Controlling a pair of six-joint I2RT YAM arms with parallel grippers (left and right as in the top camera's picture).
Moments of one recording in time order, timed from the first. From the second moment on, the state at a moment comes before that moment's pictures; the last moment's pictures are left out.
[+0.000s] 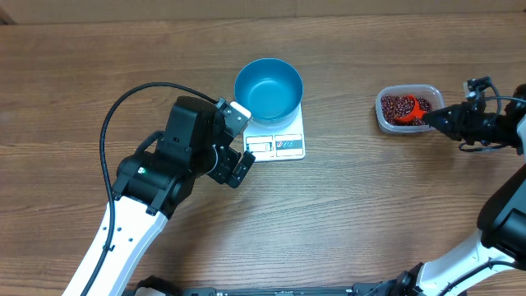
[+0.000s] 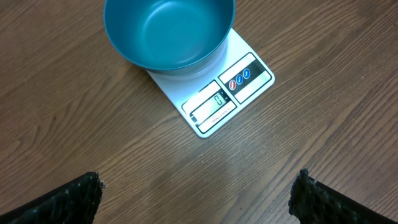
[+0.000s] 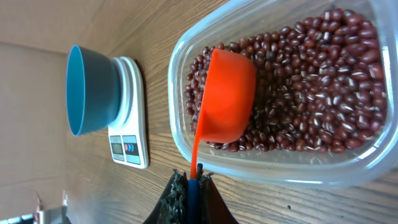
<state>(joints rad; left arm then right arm) -0.42 1.22 1.18 -0.87 0.08 0.19 -0.57 1.94 1.43 -1.02 -0.92 -0.34</state>
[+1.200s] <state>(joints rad) -0.42 1.22 1.18 -0.87 0.08 0.19 -0.65 1.94 1.43 -1.11 -1.24 -0.32</state>
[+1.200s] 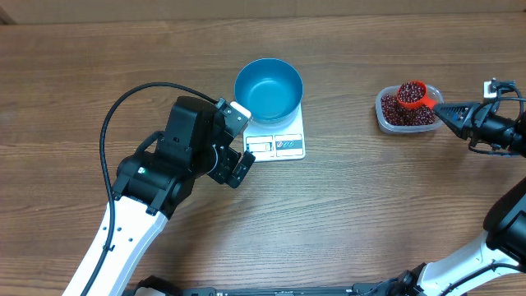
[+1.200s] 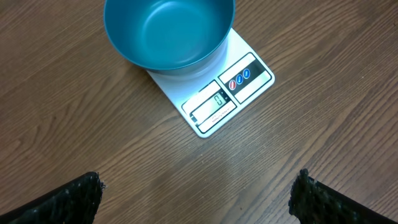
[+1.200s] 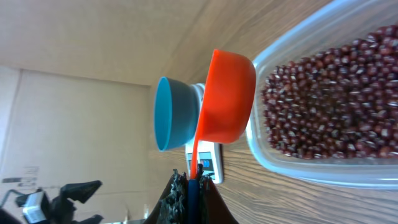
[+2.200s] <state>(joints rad) -0.42 1.22 1.18 -0.87 0.08 0.19 -0.20 1.92 1.48 -0.95 -1.40 -0.21</state>
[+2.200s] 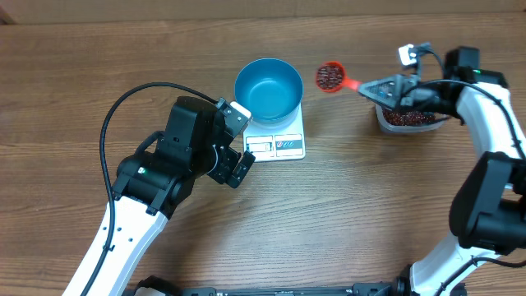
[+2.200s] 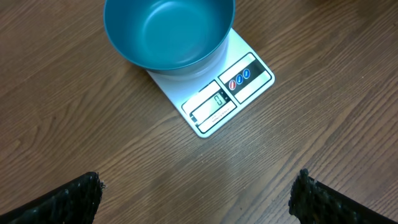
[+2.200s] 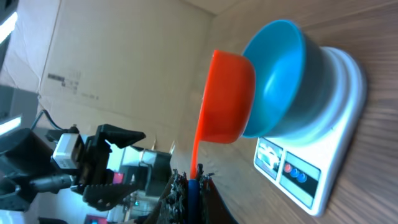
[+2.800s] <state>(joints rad) -0.42 1.22 1.18 -0.87 0.08 0.19 0.10 1.92 1.49 -0.55 -1.12 0.23</state>
